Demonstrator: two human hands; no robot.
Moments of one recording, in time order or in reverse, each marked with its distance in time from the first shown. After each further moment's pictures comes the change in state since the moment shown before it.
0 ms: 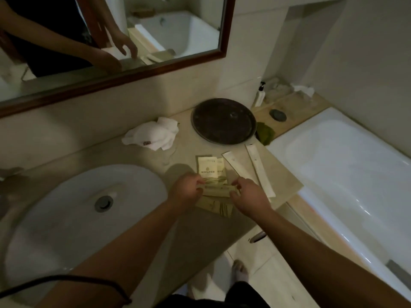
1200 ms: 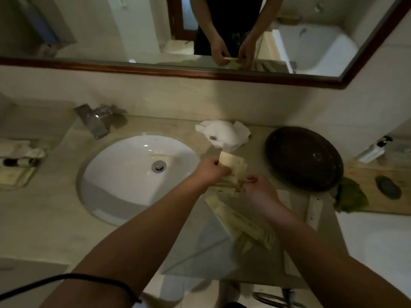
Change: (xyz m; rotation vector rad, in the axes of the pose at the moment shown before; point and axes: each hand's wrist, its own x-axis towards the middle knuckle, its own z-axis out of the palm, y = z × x) left_hand 0.013 0.015 -0.055 -0.798 0.468 -0.565; right_hand 0.102 -0.083 -0.007 0.398 -0.395 -0.064
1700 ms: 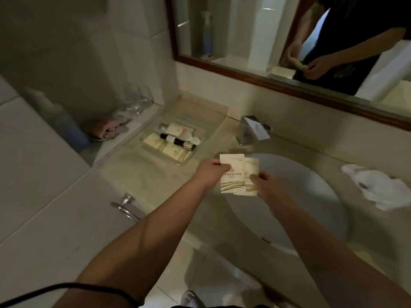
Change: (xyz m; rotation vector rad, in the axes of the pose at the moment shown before) left_hand -0.149 -0.128 -0.365 -0.327 0.492 -0.125; right_hand -0.139 -0.172 0.321 -0.054 -0.408 -0.342
